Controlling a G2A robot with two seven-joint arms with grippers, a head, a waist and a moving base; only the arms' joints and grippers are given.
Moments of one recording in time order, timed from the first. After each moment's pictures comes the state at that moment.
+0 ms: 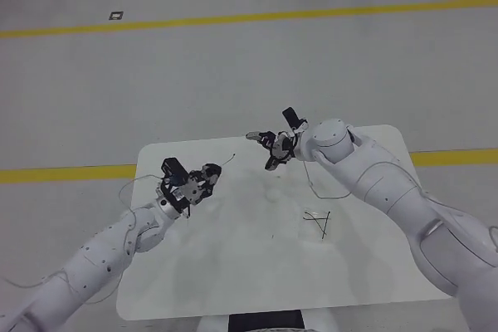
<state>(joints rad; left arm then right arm) 1.00 -0.80 -0.50 -1.33 0.85 -0.34 0.62 -0.53 -1.26 0.45 -0.93 0.67 0.34 0.63</state>
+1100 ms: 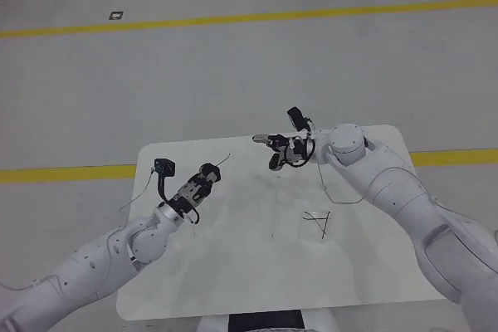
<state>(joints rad) 0.96 -0.70 -0.36 -1.52 0.10 -0.34 0.42 -0.59 -1.22 0.55 -0.87 0.59 0.06 0.85</state>
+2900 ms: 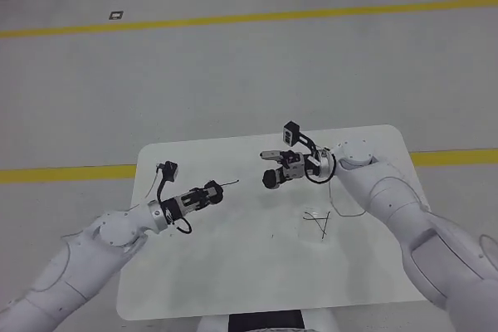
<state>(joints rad) 1.22 -0.71 -0.83 -1.56 -0.56 -0.34 -0.53 -0.66 -1.29 0.66 -0.68 0.78 -0.24 1.32</state>
